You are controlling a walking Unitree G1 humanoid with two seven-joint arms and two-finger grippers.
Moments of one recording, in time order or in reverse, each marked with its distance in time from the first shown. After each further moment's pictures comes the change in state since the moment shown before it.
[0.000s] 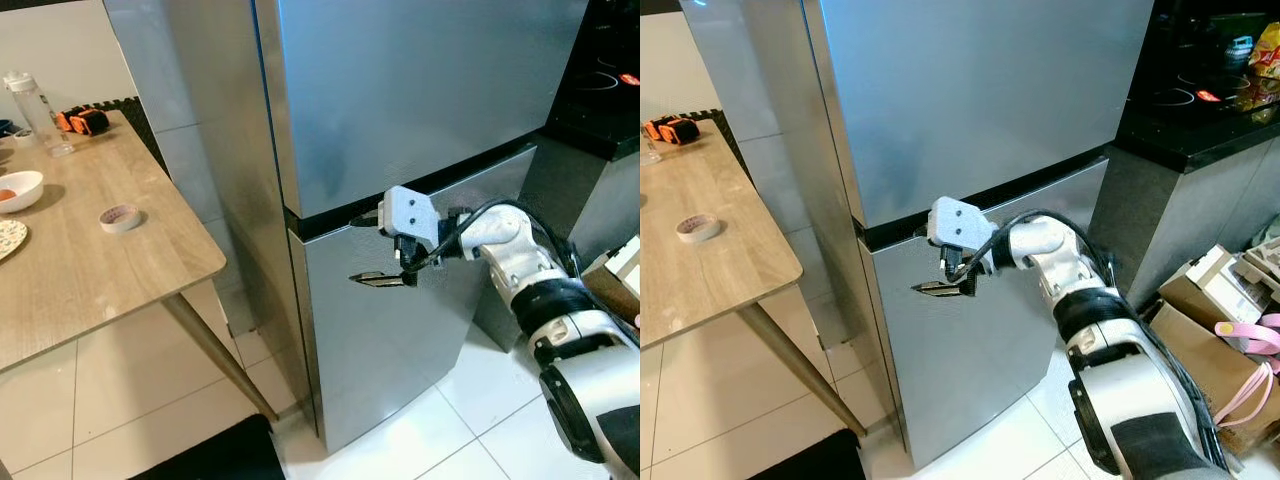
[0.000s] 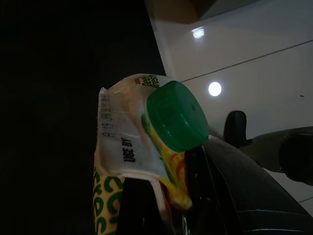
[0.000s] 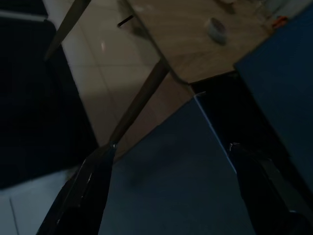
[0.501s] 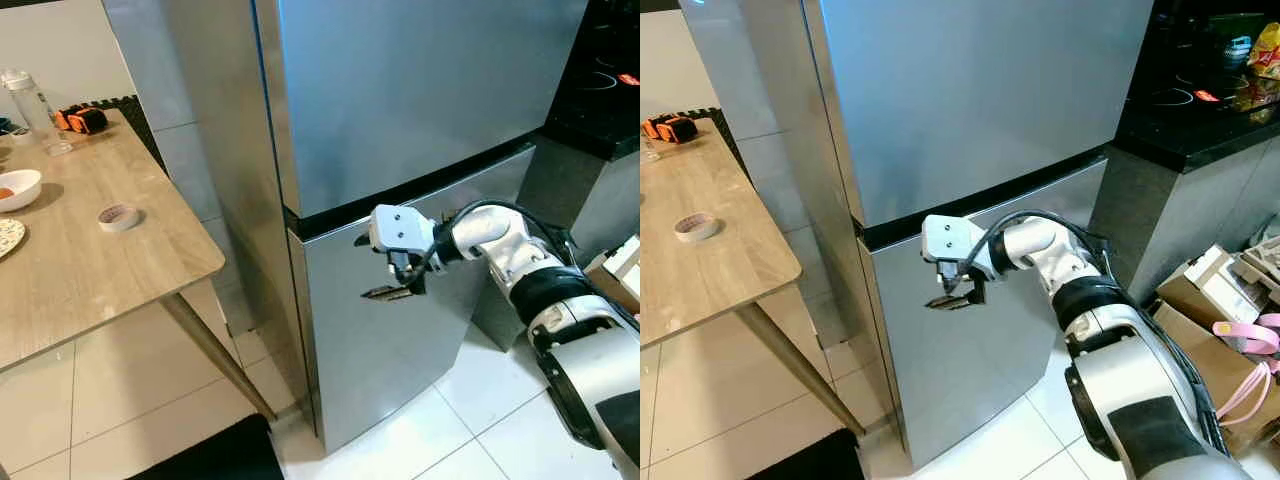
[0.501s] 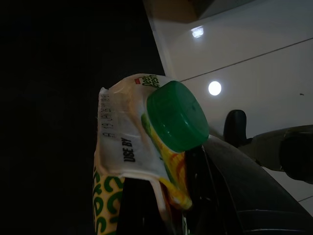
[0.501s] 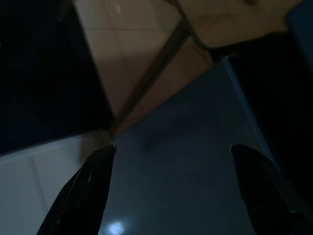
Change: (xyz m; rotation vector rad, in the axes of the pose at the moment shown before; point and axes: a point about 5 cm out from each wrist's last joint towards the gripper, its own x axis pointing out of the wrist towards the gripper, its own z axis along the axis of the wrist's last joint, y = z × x) left arm 0.000 -0.001 0.001 0.007 -0.003 -0.005; right arm 0.008 -0.005 -0.006 -0.031 0.165 0.026
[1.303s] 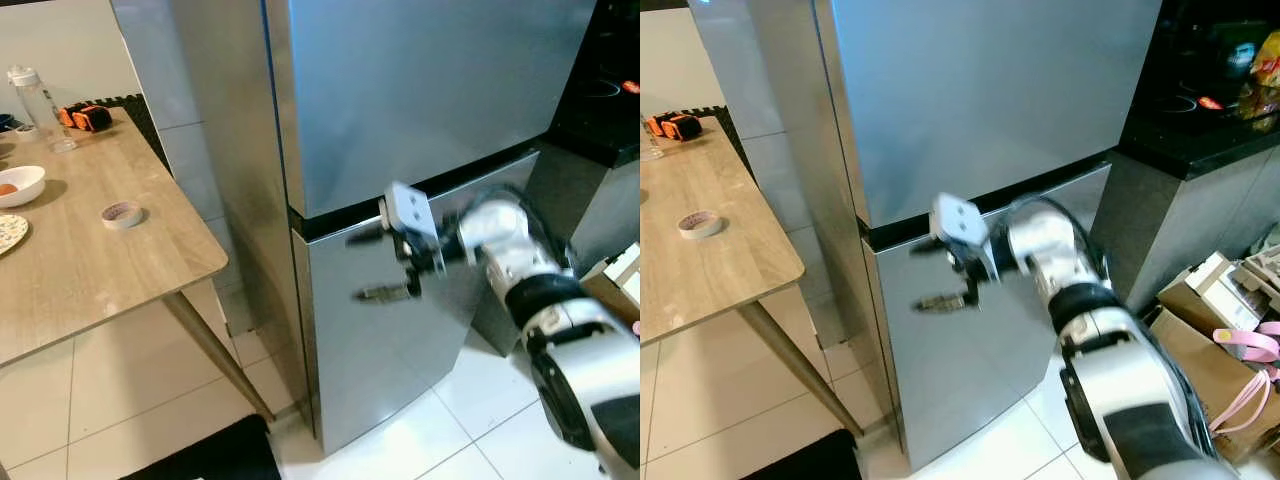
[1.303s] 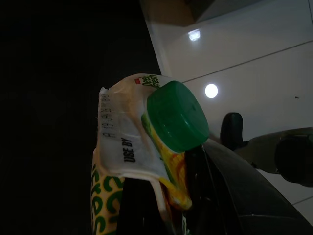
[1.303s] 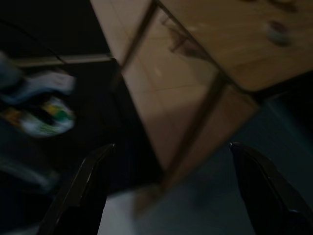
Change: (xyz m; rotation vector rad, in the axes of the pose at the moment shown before) left arm 0.001 -0.001 0.002 0.000 -0.005 -0.003; right arm -0.001 0.036 -0.018 0.298 -0.307 0.194
